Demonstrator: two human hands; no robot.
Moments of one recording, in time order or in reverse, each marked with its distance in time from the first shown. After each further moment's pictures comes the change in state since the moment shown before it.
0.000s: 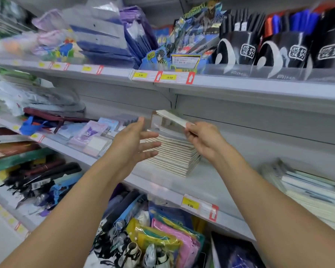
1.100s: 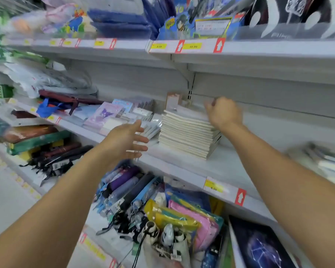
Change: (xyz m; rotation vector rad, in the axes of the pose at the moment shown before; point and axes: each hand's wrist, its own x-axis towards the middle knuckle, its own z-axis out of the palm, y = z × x) left_hand 0.012 -0.023 -0.075 0.466 0.088 -0.147; right_hand 0.071 0.027 -0.022 -1.678 0.339 -0.513
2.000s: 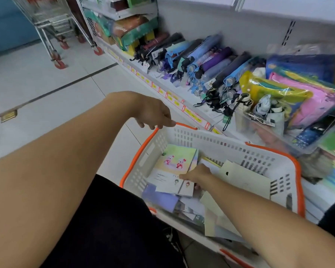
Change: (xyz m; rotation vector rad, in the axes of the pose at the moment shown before) left_hand -0.179 -0.136 -0.098 1.264 -0.505 -0.623; right_hand -0.558 -0.117 0.166 0.450 -1.607 0.369
